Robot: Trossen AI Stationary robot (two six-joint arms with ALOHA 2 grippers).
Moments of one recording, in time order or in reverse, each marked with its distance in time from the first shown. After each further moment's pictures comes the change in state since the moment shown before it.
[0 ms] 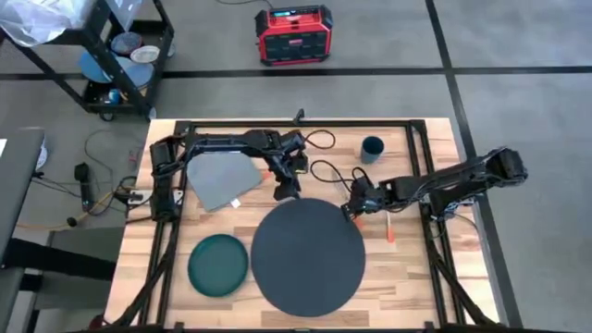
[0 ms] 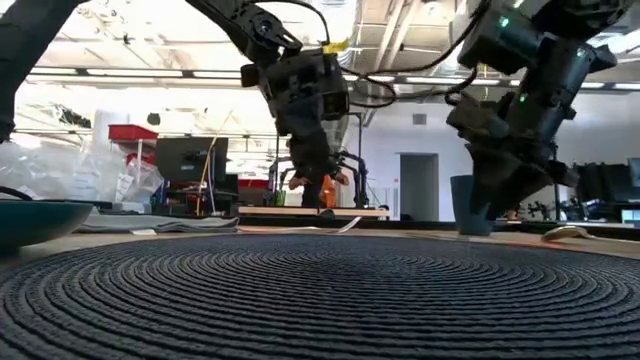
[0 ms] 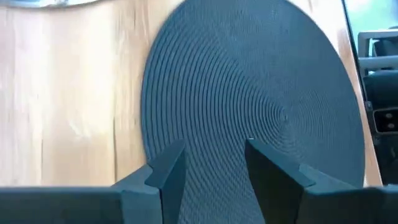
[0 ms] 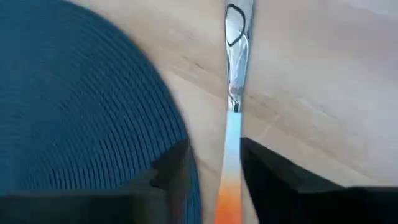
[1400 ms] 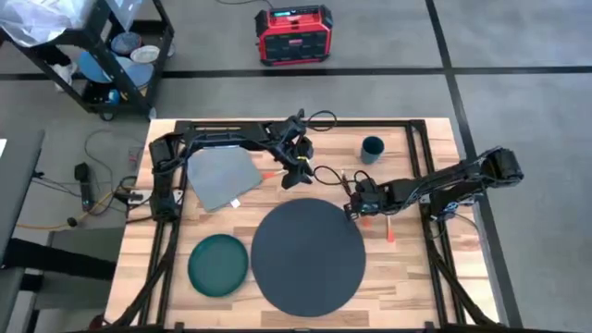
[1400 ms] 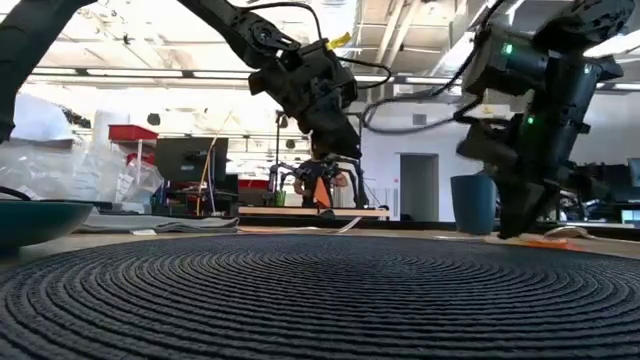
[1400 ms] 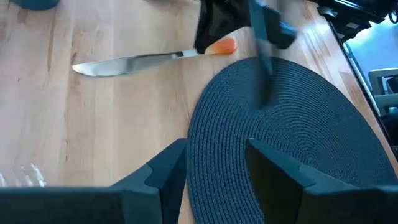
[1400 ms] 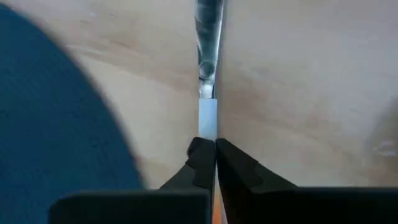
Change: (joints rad) left arm 0.053 -0.001 0.001 0.277 0.021 -0.021; right arm 0.016 -0.033 -0.024 -0.023 0.017 0.129
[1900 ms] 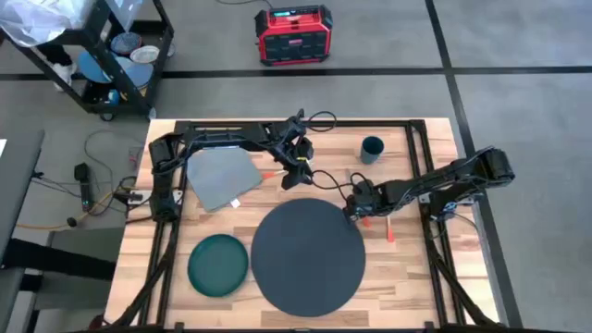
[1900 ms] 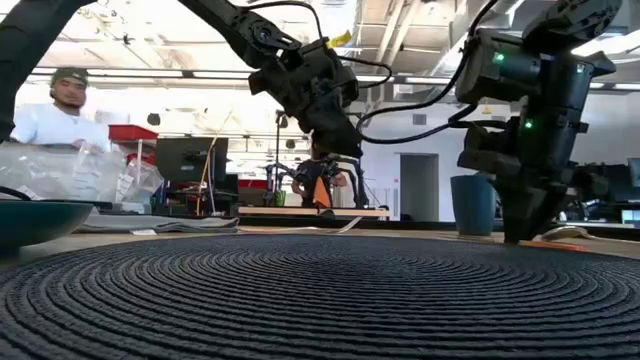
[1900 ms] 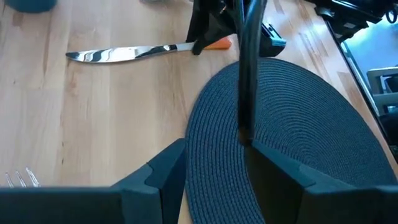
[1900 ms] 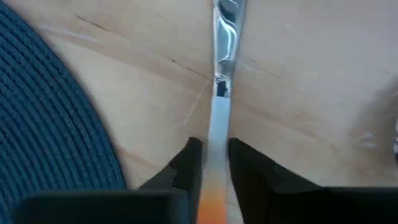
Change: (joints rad) left arm -0.008 0.000 0.000 0.009 0.003 -0.006; right arm -0.001 0.140 0.034 -0.124 0.007 0.007
